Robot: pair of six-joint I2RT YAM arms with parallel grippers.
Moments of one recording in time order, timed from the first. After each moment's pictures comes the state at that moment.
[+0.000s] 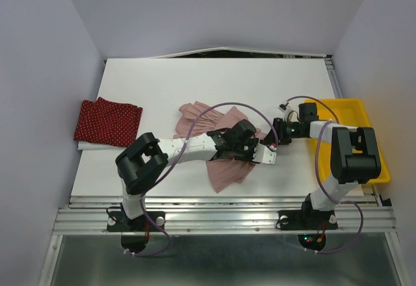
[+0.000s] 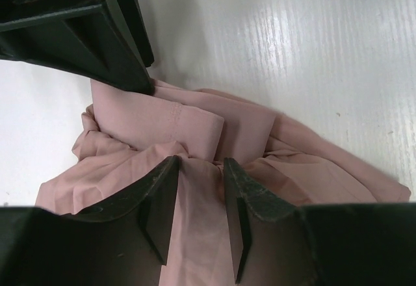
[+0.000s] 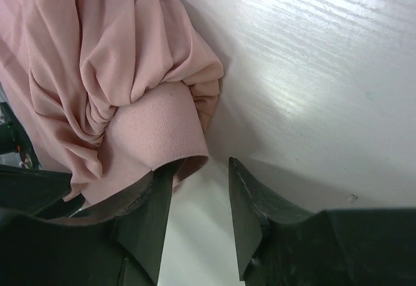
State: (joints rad) left arm -1.06 1.83 1.22 -0.17 0.21 0.81; right arm -0.03 1.68 0.80 -0.22 -0.83 0.03
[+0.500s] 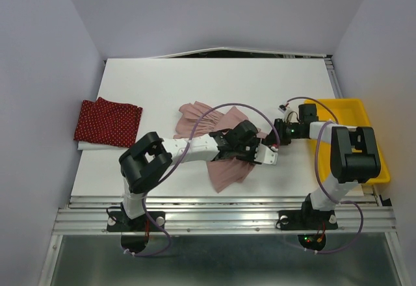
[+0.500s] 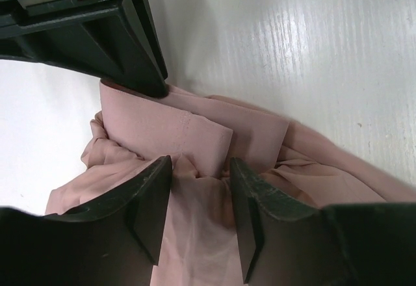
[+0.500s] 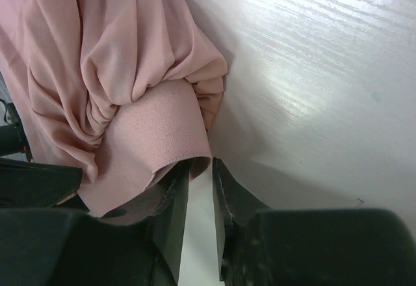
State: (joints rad) left arm -1.06 1.86 1.23 -0.12 0.18 0.83; right arm -0.03 1.68 0.79 -0.19 -0.84 0.05
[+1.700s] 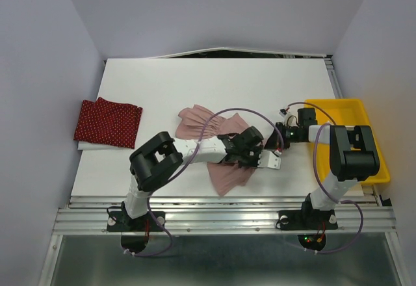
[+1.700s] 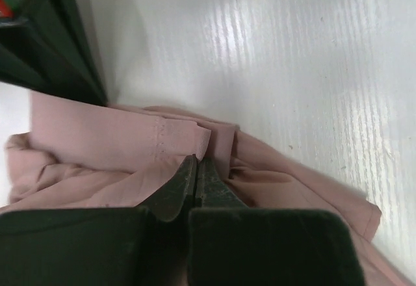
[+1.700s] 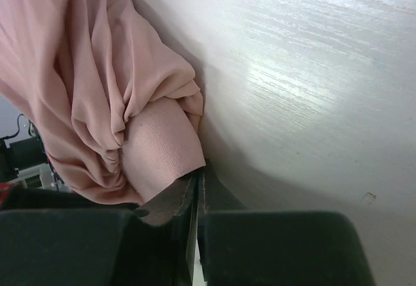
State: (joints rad) left arm -1.10 1.93 1.29 -0.22 0.24 0.69; right arm -0.03 1.71 0.74 -0.12 -0.84 0.17
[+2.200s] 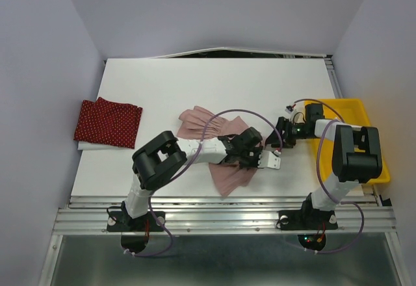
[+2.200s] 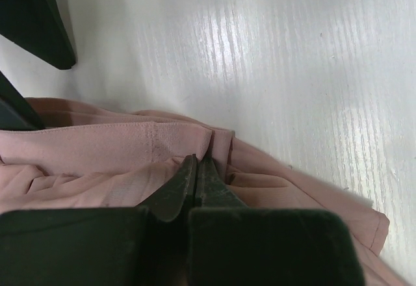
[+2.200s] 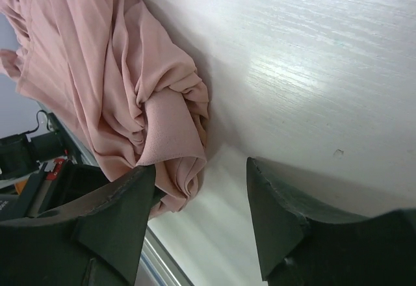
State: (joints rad) left arm -1.09 1.99 1.26 -0.13 0.28 0.67; right arm -0.10 1.69 0.82 -0.33 -0.88 0.10
